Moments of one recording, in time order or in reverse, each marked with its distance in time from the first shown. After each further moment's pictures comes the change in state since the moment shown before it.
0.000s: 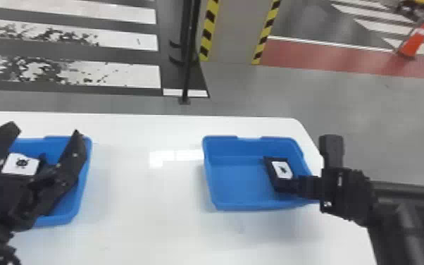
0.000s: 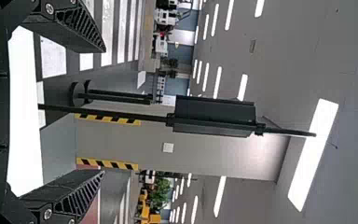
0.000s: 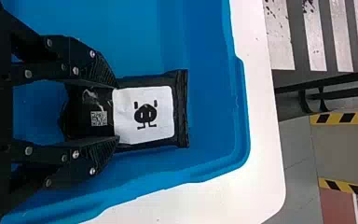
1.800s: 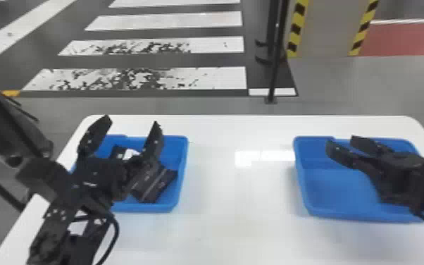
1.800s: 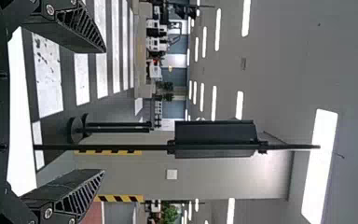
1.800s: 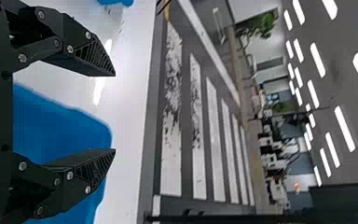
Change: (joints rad) left arm -0.054 -0.003 0.095 0.041 -0.045 -0.007 0.001; right arm 0.184 0.005 0.110 -0.301 -0.144 -0.424 0.197
